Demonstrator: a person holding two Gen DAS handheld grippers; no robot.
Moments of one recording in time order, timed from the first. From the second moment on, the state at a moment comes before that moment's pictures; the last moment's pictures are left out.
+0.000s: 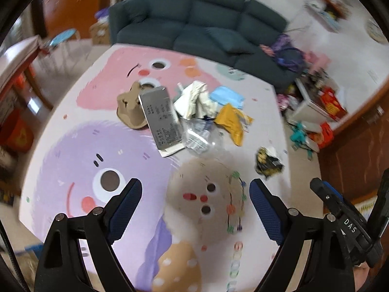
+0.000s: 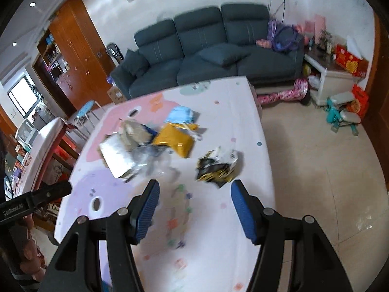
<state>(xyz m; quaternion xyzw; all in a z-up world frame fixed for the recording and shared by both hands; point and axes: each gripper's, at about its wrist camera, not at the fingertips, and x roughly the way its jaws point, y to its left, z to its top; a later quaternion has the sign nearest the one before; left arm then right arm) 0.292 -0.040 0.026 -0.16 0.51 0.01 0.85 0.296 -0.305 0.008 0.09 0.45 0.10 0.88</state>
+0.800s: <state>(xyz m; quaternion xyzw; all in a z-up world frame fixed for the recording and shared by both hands) 0.392 -0.034 -0.090 -0.29 0.56 0.13 0.76 0.427 -0.292 -0.082 0.10 0.54 0.19 0.82</state>
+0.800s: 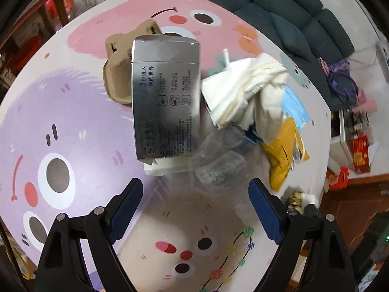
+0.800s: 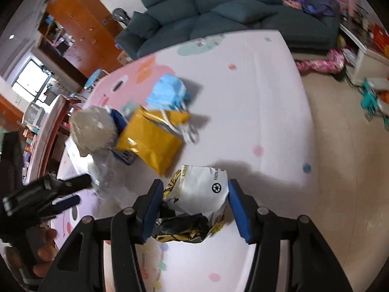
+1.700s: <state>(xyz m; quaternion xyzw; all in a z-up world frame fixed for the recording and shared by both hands) 0.423 -0.056 -0.118 -0.33 0.55 0.10 0.76 0.428 -0.224 -0.090 0.01 0.53 0.26 0.80</state>
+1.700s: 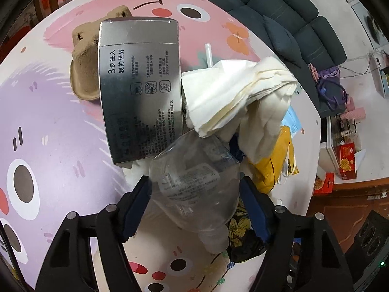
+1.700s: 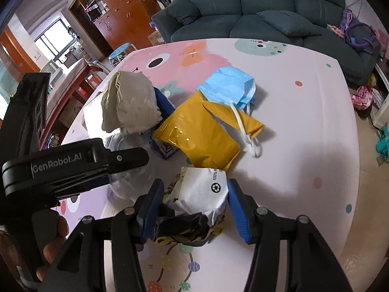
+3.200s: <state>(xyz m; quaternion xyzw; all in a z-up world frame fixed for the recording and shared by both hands) 0.128 0.000 -0.015 -0.04 0.57 -0.26 0.78 0.076 -0.190 -0.018 0.20 0.48 0.07 0.85</state>
